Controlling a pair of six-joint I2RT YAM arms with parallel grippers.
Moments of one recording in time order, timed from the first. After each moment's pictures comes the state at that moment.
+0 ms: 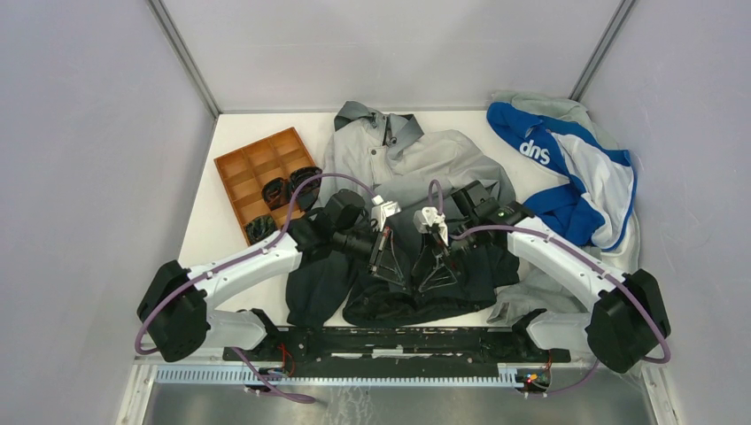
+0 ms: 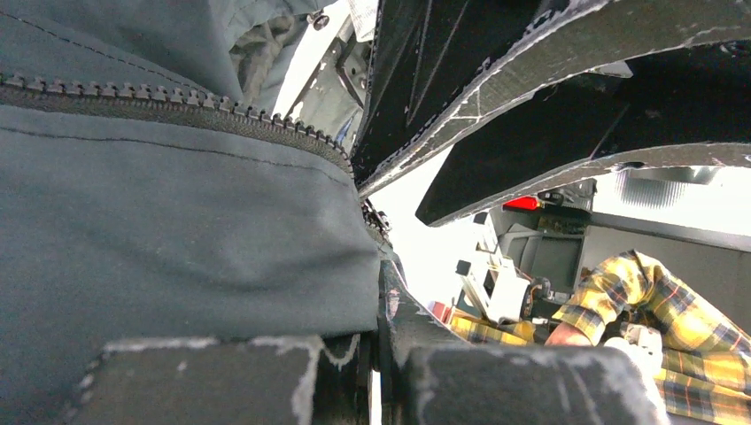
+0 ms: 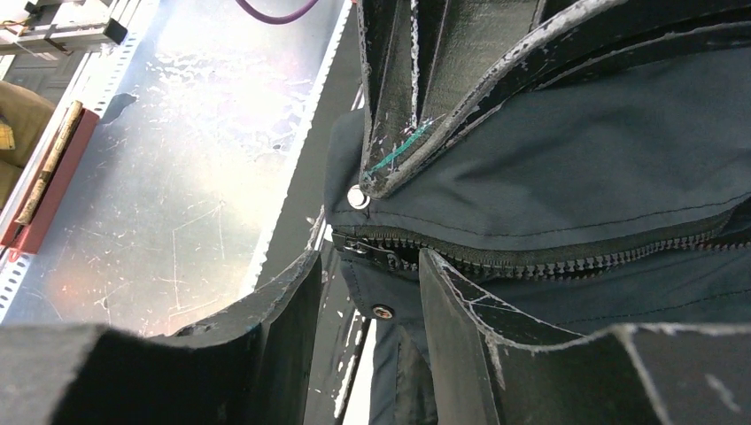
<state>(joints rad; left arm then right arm) -0.82 1.29 0.84 -0.26 0.79 -0.69 0.57 1.27 0.89 -0.74 -1.21 -0.74</state>
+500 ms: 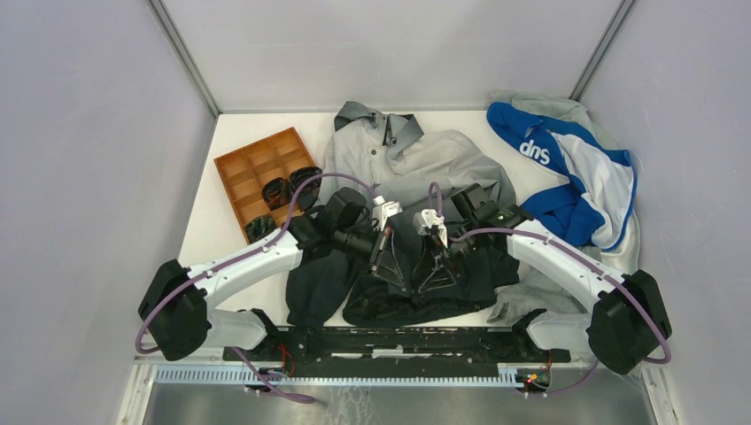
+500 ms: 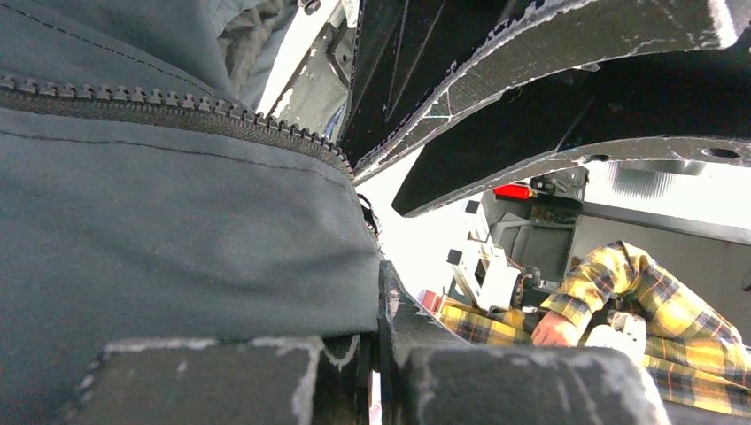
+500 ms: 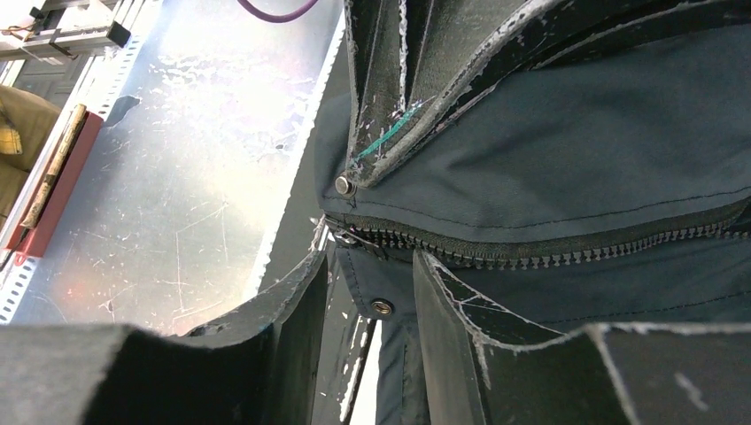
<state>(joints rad) -0.82 1.29 0.87 -0.31 0.81 -0.69 0.58 1.26 0.86 -0.71 -1.21 -0.71</state>
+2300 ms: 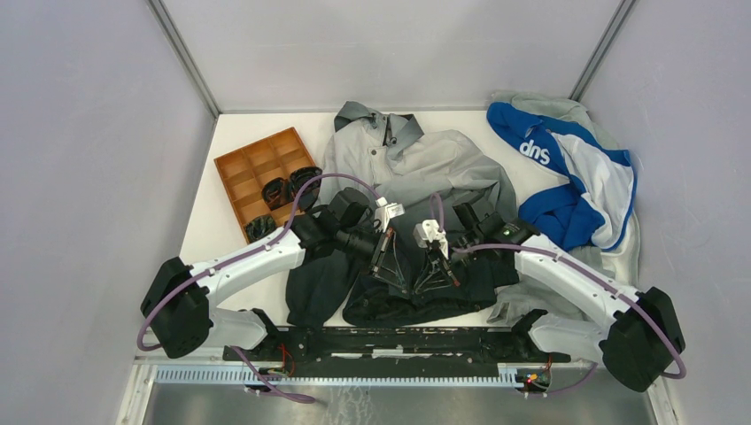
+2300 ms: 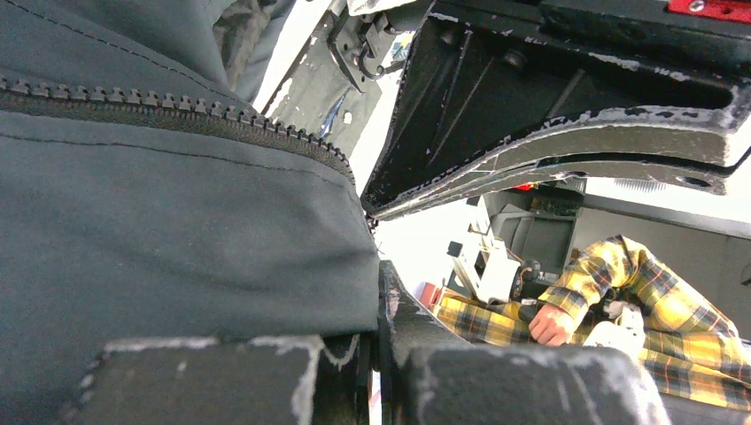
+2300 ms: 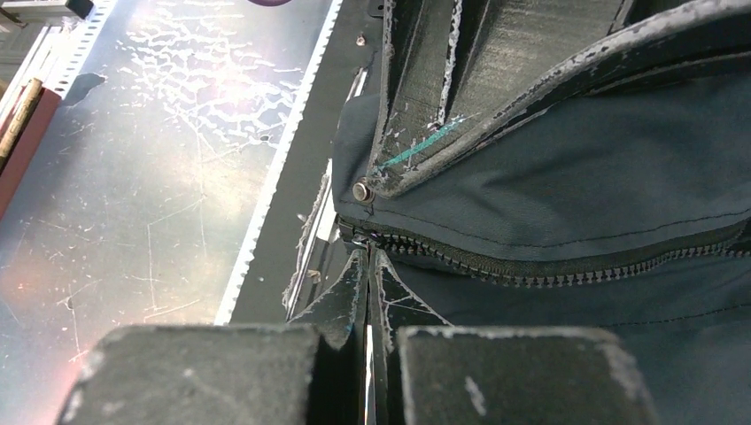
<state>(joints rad) -0.83 1.31 0.89 -0.34 0.82 -0.67 0.63 1.15 0.77 -0.58 -1.15 -0.64</state>
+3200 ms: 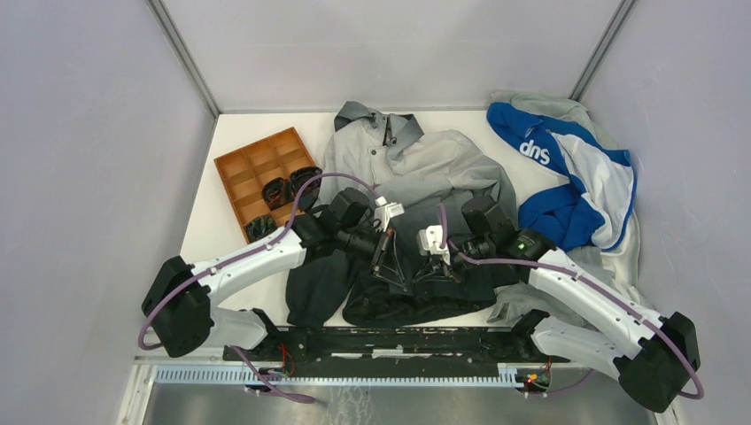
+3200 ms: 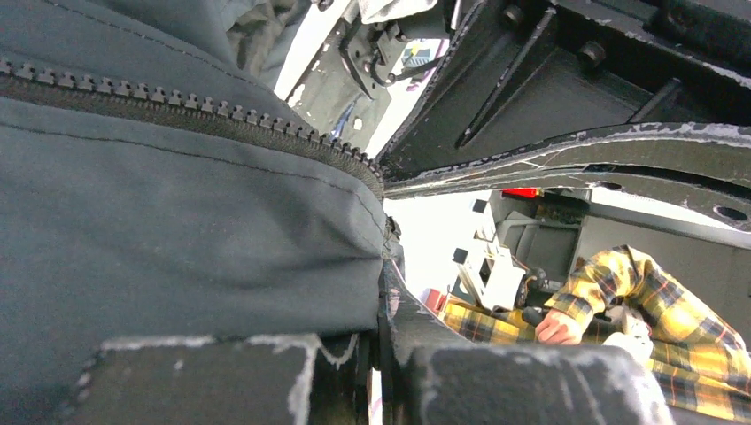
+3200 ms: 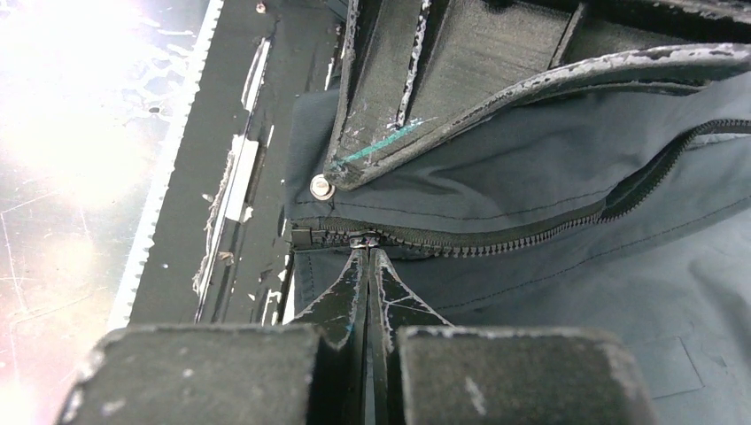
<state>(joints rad) -0.83 1.32 0.89 -0.34 0.80 -0.67 0.68 1.00 0.75 -0.52 -0.89 -0.66</state>
